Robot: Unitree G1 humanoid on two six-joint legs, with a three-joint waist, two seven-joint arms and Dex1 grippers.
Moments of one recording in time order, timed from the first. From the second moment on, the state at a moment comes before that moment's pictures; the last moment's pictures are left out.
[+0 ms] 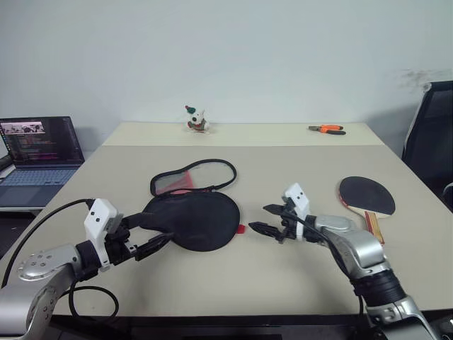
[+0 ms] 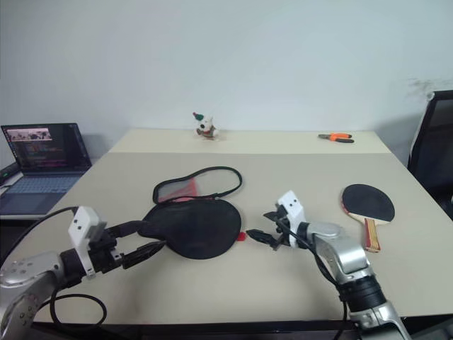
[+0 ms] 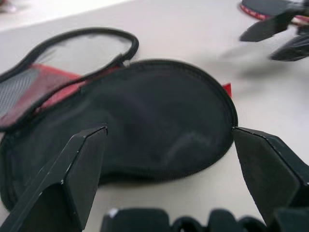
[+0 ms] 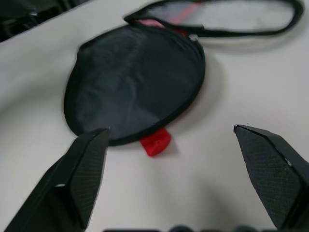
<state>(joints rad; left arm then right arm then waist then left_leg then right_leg) 0.00 0.83 0.37 -0.26 -0.61 0.50 -0.87 -0.64 -0.27 0.15 0.12 0.29 0.71 0.68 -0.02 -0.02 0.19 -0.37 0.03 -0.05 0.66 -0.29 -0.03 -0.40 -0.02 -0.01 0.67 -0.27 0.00</state>
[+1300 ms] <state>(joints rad) 0.06 0.84 0.31 -0.19 -0.48 0.40 -0.99 -0.66 -0.46 0.21 -0.11 0.36 0.82 0.94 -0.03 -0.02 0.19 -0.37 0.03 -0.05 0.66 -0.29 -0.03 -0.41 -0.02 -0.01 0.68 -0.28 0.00</state>
